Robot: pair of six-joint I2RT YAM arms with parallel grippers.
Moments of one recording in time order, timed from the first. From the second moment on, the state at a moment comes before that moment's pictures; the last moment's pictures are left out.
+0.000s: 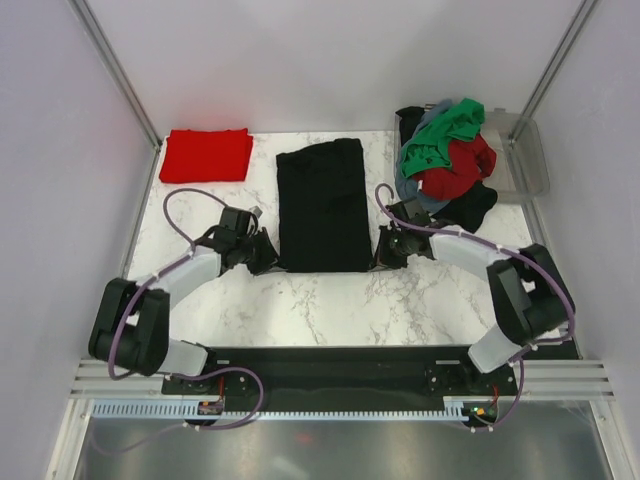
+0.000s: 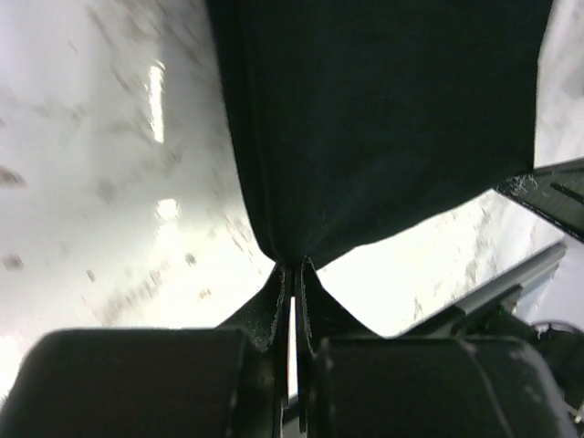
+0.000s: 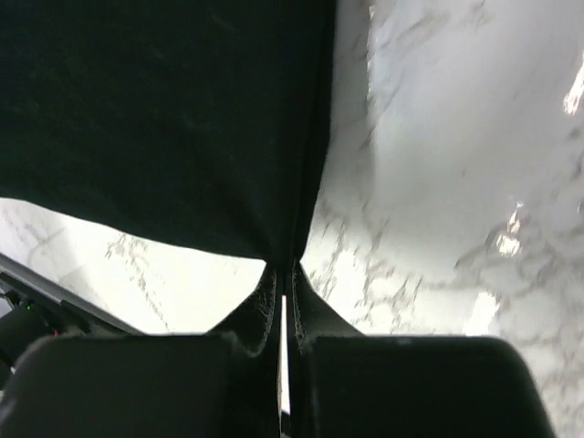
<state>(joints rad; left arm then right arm) -0.29 1.47 0.74 -0.24 0.37 -0.65 0.43 1.66 0.93 -0.33 -0.31 0.61</state>
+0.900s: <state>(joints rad) -0.37 1.12 1.14 -0.84 0.24 -0.68 0.68 1.29 1.29 -0.76 0.07 0.68</state>
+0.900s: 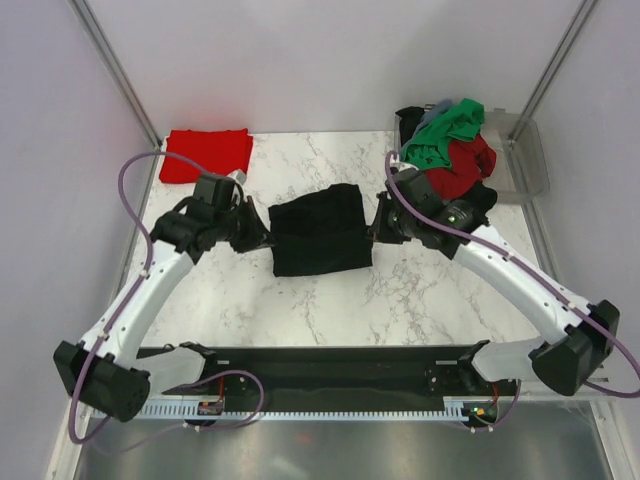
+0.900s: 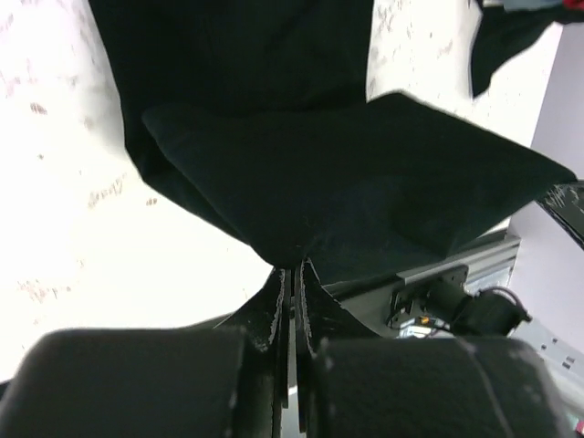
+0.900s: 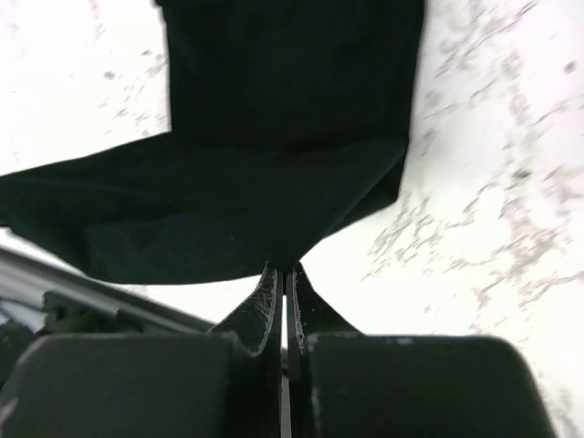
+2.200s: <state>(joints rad) -0.09 2.26 2.13 -0.95 0.29 -0.50 0.36 2.19 2.00 -0.78 -0.06 0.45</state>
